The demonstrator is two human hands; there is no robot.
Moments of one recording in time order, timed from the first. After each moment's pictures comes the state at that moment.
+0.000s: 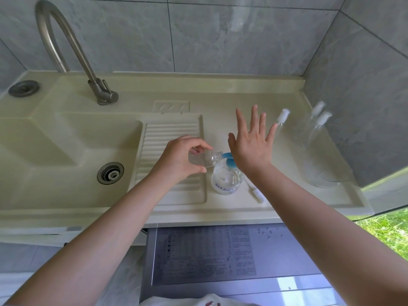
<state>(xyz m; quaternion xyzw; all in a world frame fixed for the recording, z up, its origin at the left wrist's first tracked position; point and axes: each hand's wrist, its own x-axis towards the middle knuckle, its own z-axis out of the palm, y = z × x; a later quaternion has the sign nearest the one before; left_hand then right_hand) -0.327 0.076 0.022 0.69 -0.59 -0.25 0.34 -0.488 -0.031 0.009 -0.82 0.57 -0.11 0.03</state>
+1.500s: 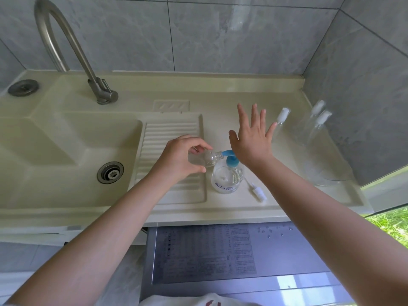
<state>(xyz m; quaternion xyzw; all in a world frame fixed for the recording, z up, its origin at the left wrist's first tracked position) -0.324 0.077 0.020 0.68 -0.60 -0.24 0.34 -0.487 -0.038 0.015 -0.81 0.57 -0.11 0.08</state>
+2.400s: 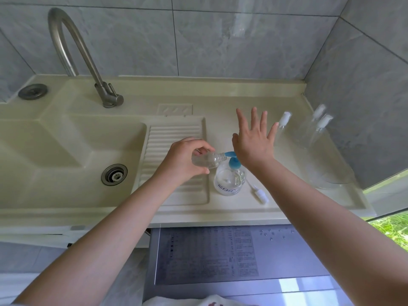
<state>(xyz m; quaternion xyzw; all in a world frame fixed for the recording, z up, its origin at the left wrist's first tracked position) -0.328 0.081 0.024 0.69 -0.60 -0.23 0.34 -0.483 -0.037 0.019 -0.81 0.58 -0.08 0.04</state>
